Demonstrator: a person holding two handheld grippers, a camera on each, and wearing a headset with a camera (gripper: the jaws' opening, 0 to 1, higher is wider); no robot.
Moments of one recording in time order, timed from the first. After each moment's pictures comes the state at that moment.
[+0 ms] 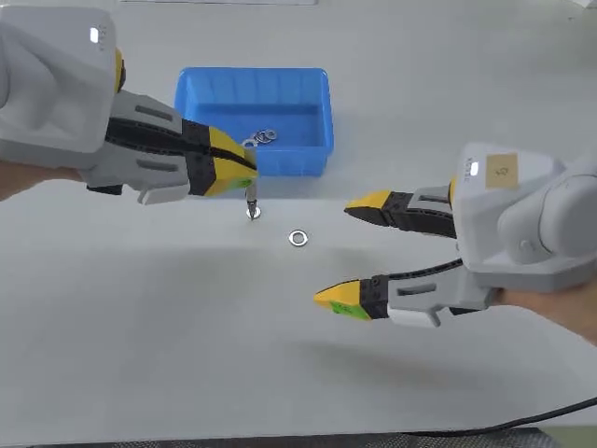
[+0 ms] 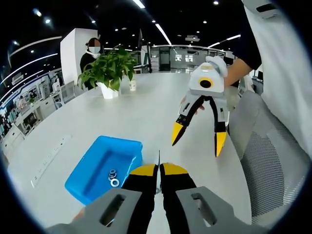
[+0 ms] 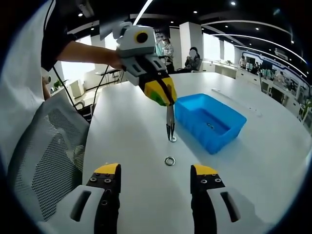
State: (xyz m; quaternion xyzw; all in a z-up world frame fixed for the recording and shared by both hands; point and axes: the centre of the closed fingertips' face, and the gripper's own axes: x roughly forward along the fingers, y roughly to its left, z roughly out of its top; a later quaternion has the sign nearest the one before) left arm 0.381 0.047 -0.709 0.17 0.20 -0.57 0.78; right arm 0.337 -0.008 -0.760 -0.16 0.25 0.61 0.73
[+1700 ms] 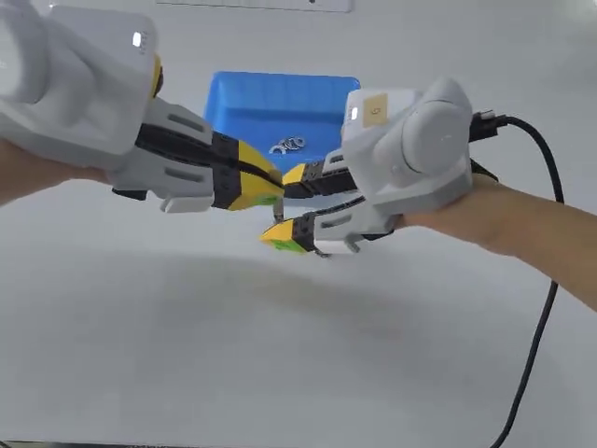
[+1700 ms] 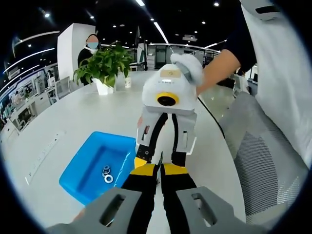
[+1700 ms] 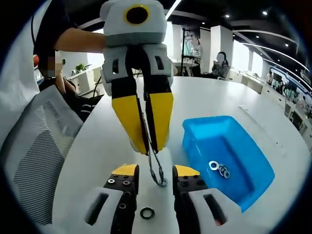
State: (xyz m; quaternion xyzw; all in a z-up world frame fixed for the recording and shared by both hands) left arm 0.372 0.051 -0.714 0.16 0.22 -0.59 0.76; right arm 0.373 0.086 -0.772 -0.21 0.21 0.70 0.65
